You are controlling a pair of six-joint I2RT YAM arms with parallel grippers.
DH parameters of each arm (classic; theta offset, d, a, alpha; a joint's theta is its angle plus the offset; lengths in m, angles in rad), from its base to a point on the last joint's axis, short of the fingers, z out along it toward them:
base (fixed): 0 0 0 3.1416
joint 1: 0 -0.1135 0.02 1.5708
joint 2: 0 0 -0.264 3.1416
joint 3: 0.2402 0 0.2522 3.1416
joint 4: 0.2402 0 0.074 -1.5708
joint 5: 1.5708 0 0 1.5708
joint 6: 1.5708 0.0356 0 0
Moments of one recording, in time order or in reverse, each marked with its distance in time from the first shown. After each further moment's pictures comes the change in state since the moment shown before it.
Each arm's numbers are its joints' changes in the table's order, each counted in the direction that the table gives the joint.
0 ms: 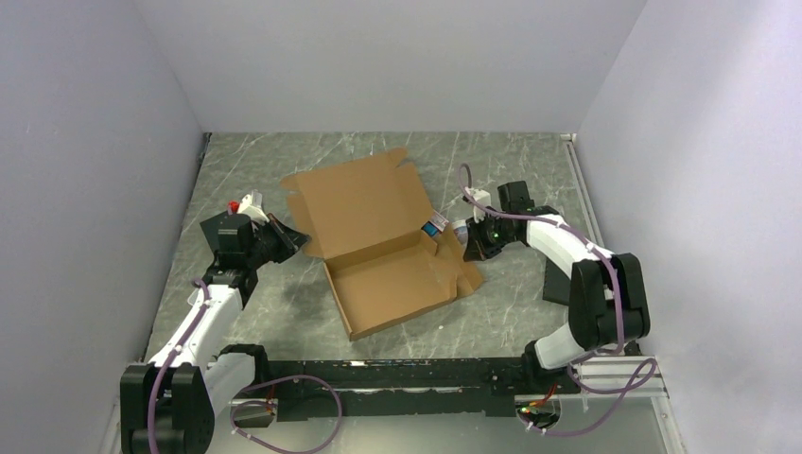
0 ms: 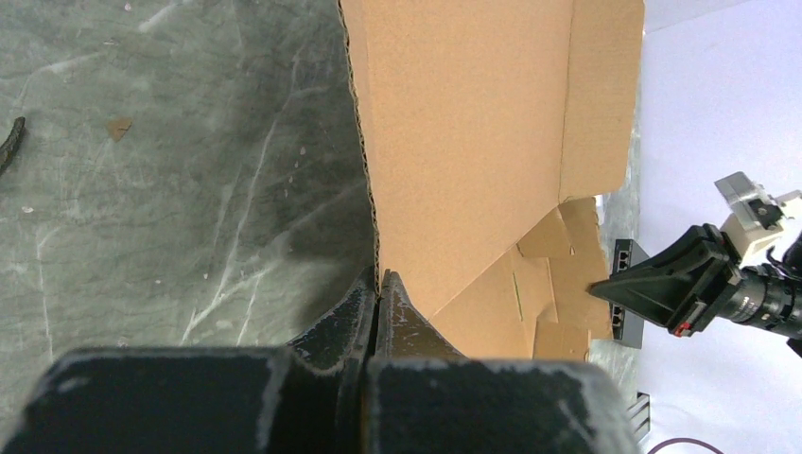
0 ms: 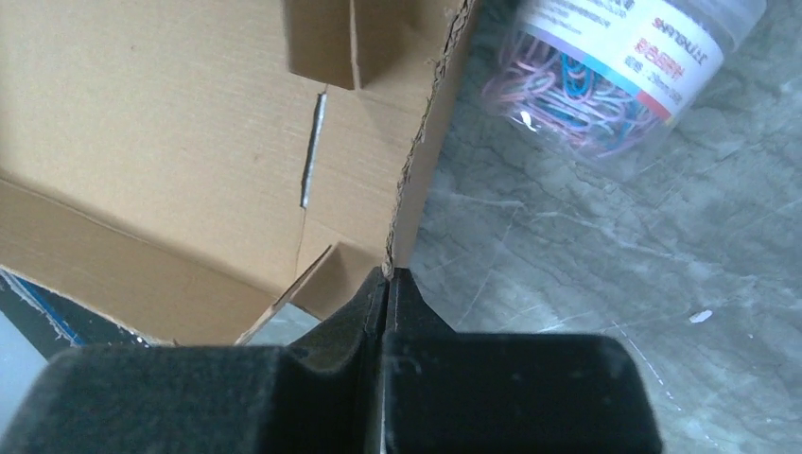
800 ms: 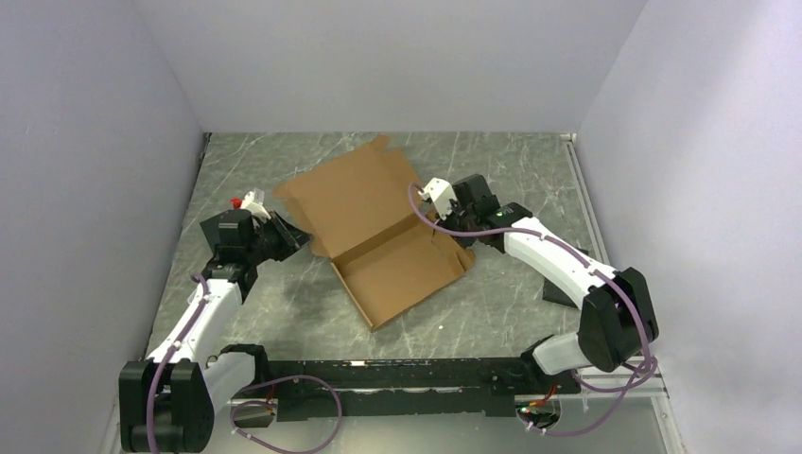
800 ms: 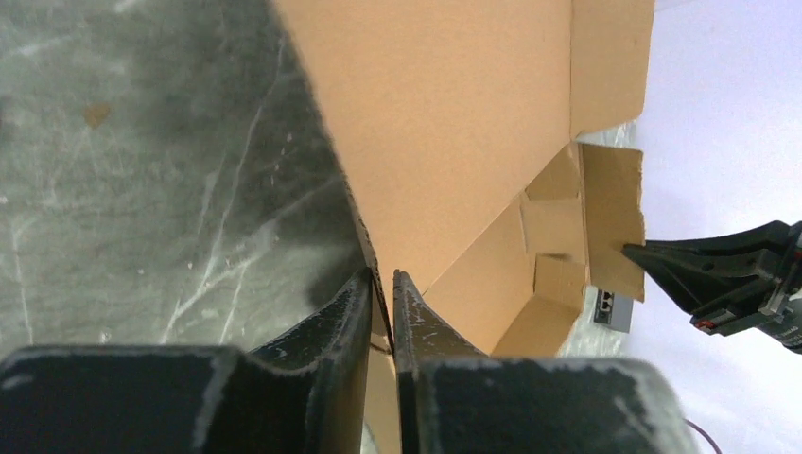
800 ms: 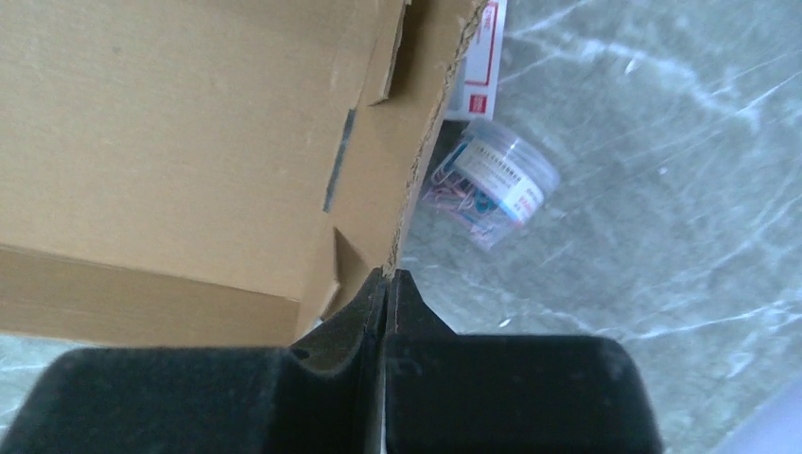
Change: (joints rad) left arm 0.003 0.019 0.045 0.047 0.020 -0.004; right arm -0.343 -0.104 0.129 0.006 0.531 -0.119
